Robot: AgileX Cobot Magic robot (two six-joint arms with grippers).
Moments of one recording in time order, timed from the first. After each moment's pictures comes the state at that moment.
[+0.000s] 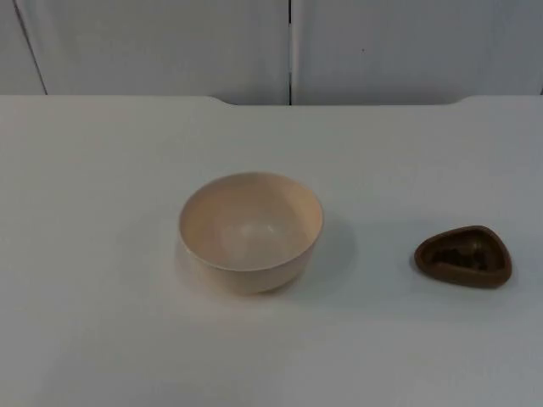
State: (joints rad) right arm 0.05 0.00 -0.52 0.01 1.08 -0.04; left arm 0.04 0.00 -0.50 0.07 1.07 0.06
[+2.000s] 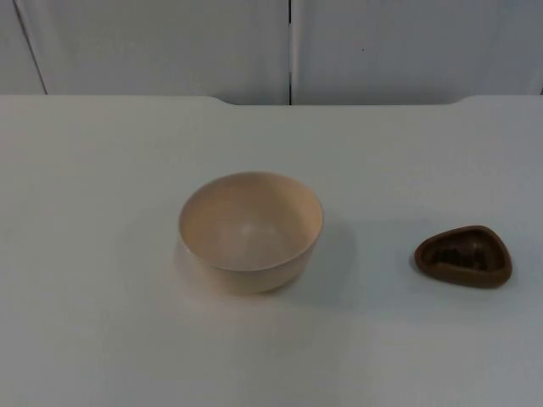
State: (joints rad) right arm 0.05 0.00 -0.52 0.01 1.08 -0.04; left arm 0.04 0.88 -0.96 -0.22 1.01 0.18
